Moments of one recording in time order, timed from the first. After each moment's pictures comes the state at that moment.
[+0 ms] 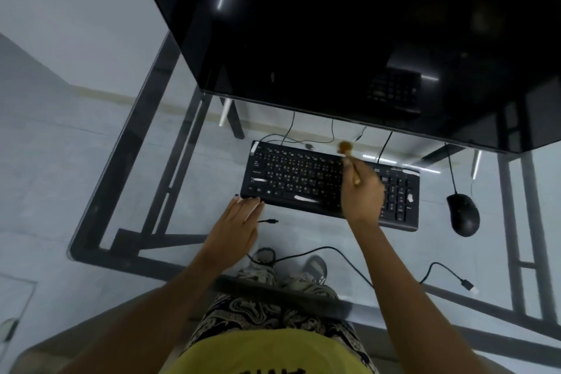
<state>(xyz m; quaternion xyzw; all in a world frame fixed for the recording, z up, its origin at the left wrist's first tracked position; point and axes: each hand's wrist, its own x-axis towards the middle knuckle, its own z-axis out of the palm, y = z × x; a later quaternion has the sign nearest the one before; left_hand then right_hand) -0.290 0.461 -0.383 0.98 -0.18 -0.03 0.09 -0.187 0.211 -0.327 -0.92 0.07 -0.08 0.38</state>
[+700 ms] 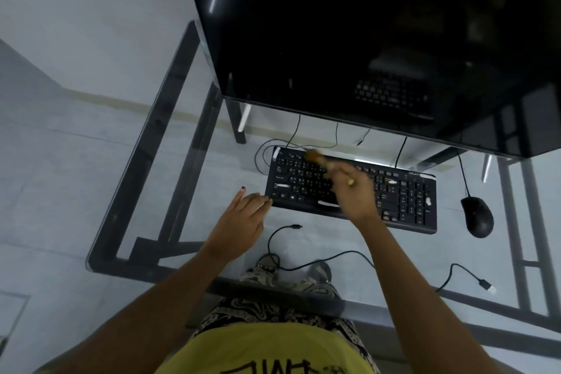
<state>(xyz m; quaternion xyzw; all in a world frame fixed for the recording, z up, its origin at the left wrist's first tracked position) -0.271 0.513 -0.388 0.97 -0.22 0.00 0.11 -0.186 0.270 -0.316 -0.84 0.08 0.09 0.53</state>
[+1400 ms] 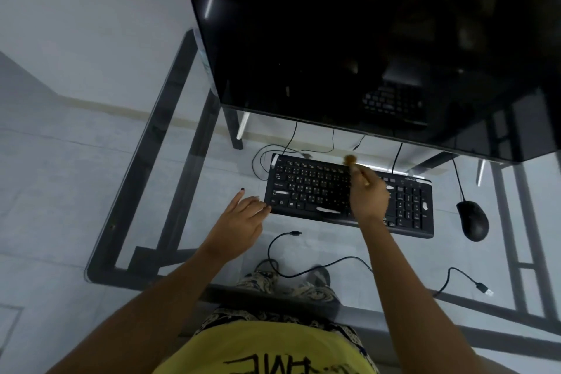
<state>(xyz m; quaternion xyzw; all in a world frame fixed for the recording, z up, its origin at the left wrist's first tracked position) -0.259 0.522 -0.389 0.96 -0.26 0.05 0.13 -0.180 0.261 -0.308 -0.84 0.23 0.02 0.48</state>
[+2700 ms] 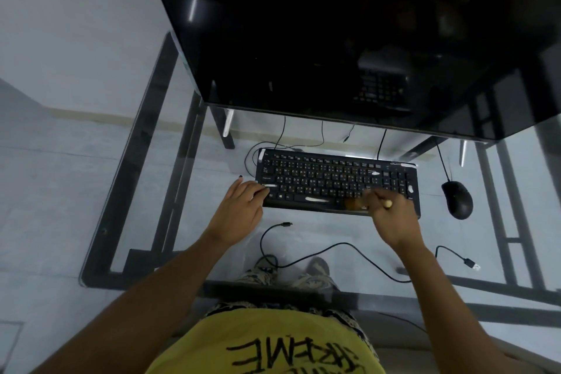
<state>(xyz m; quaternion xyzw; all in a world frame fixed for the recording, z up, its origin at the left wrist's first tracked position) -0.240 0.500 -0.379 0.96 -0.24 0.08 0.14 -0.238 0.188 -0.281 -0.92 0.11 0.08 0.36</state>
